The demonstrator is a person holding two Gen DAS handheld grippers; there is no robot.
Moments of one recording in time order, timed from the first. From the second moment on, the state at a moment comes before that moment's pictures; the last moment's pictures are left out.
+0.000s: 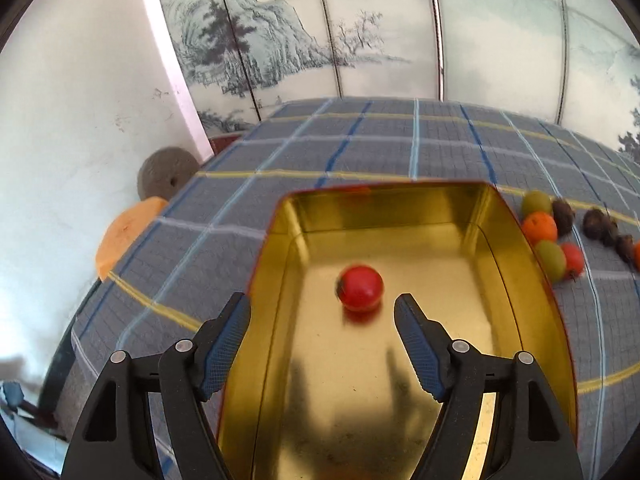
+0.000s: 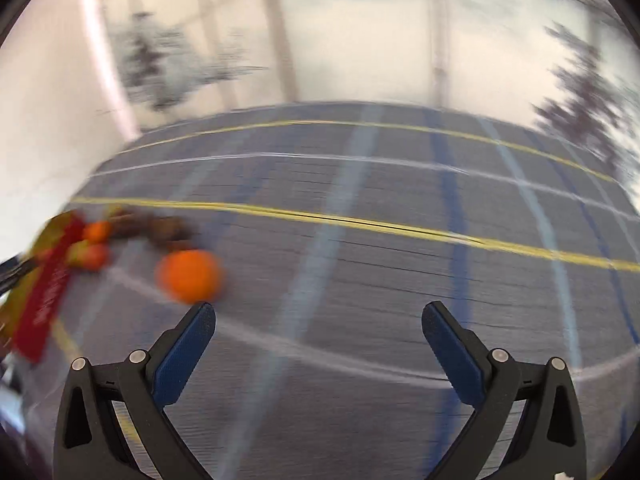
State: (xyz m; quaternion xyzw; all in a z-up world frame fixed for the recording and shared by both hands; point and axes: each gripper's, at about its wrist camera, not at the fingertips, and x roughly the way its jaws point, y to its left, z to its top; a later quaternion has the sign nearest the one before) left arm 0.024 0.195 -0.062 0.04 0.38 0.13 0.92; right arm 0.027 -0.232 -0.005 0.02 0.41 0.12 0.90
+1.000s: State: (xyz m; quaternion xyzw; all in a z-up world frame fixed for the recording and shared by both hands) left arm -0.091 0.181 0.017 -0.02 0.33 0.07 0.94; right arm 0.084 -0.087 0.008 -0.19 0.51 0.31 0.78
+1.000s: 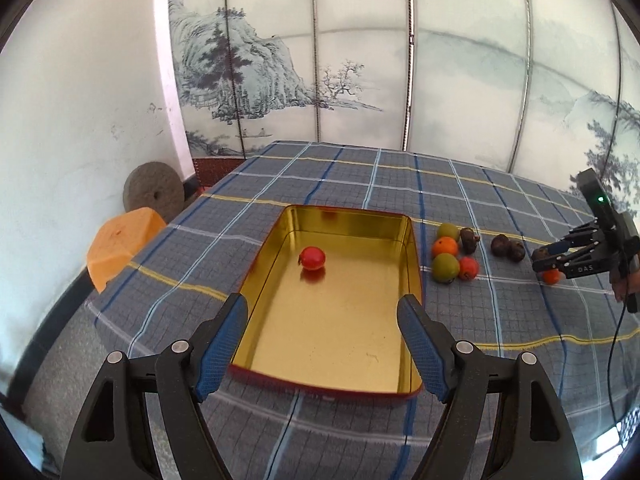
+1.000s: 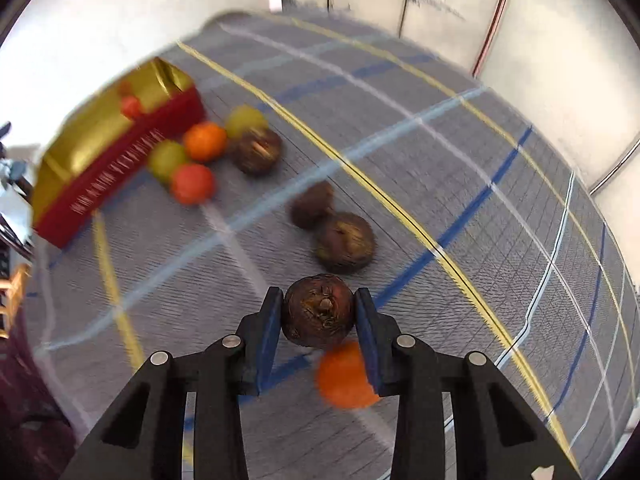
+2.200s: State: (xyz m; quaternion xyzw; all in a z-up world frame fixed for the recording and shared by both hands) left arm -0.120 0.182 0.005 0.02 0.38 0.11 0.92; right arm 0.103 0.189 0.000 -0.15 0.49 0.40 0.76
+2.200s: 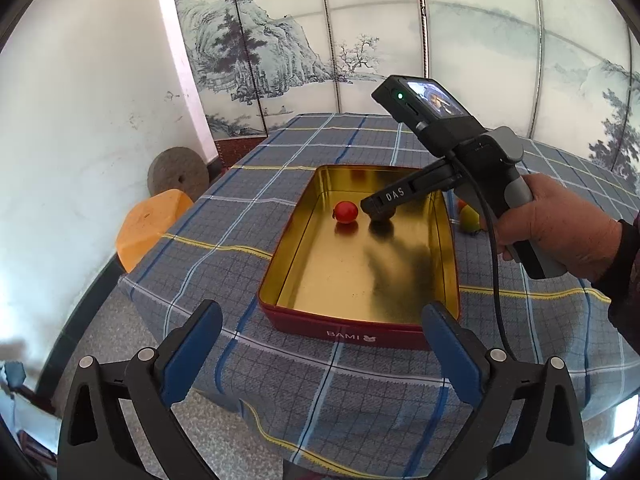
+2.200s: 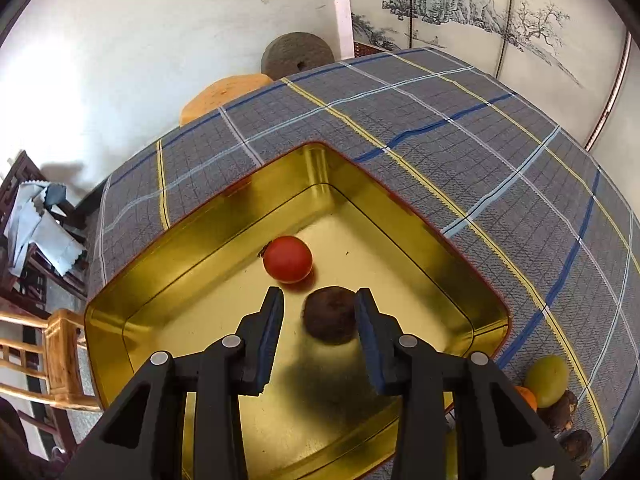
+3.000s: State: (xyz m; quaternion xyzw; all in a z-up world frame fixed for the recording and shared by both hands) left arm -0.132 0.122 0.017 0.11 0.34 0.06 0.93; right arm 0.008 -0.100 0.038 -0.08 0.38 0.20 0.90
